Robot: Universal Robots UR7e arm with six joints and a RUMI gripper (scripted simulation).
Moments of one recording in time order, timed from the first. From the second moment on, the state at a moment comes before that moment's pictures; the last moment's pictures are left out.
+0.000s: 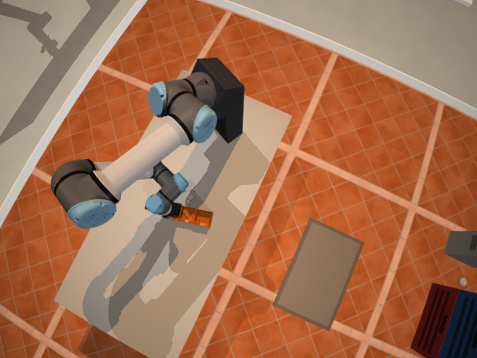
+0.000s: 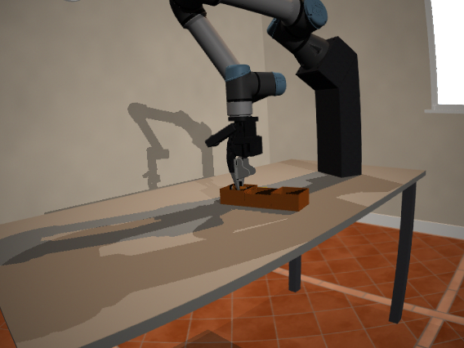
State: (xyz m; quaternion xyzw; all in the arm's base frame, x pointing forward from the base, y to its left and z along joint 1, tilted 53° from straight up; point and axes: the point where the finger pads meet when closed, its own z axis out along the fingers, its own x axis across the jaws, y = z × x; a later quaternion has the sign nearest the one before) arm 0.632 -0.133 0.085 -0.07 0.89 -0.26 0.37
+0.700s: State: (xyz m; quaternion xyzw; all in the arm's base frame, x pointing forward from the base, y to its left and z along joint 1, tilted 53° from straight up) arm 0.633 -0.134 0.081 -0.07 0.89 -0.26 0.37
